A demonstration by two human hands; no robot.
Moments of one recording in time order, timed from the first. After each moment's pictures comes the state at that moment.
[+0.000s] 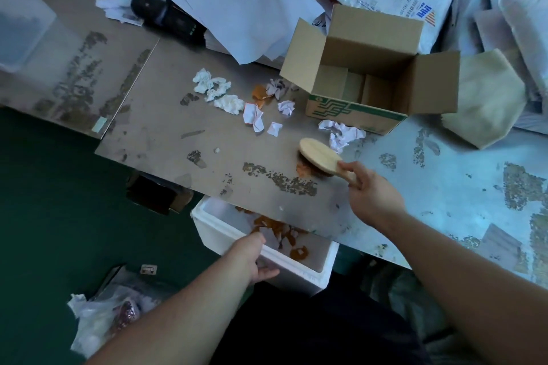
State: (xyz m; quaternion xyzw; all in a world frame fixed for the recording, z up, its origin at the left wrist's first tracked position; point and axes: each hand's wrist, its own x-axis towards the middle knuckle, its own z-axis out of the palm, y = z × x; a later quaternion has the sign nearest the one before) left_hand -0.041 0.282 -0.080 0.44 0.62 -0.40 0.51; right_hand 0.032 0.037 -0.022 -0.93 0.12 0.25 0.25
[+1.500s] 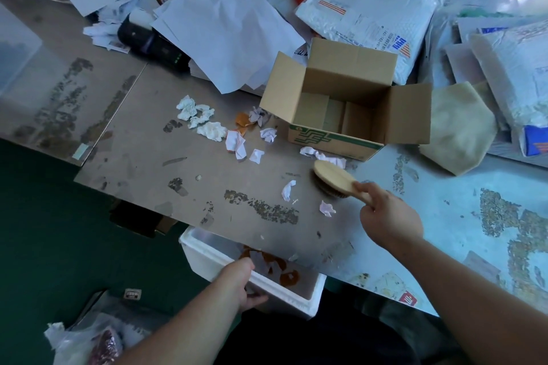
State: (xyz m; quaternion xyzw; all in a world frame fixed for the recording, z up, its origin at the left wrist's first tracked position) left_hand -0.023 0.255 -0.063 0.42 0.65 -0.38 0.50; right_hand 0.046 -0.024 -0.022 -0.96 0.14 0.20 0.16
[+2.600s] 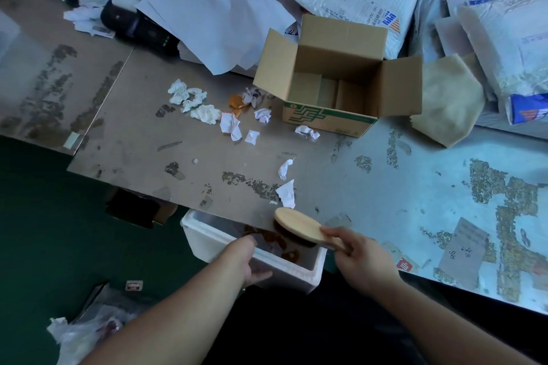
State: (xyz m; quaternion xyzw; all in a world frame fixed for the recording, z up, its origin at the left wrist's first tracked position) left_hand -0.028 0.254 -0.070 0.45 0.61 -0.39 0.52; right_hand -0.067 0.024 -0.016 -0.90 0.15 0.32 0.26
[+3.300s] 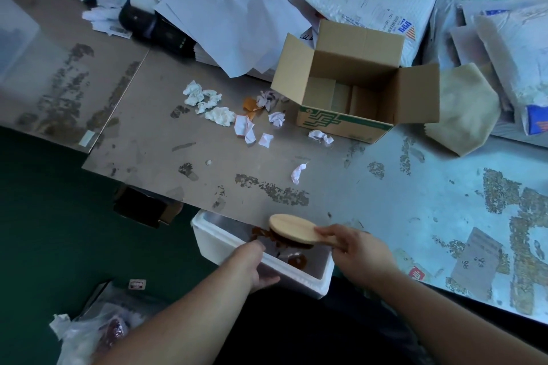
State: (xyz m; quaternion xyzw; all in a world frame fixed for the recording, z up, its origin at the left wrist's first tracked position) left_hand -0.033 0.266 -0.081 0.46 0.59 -0.39 0.53; right_hand -0.045 0.046 -0.017 -0.91 0.08 0.33 0.23
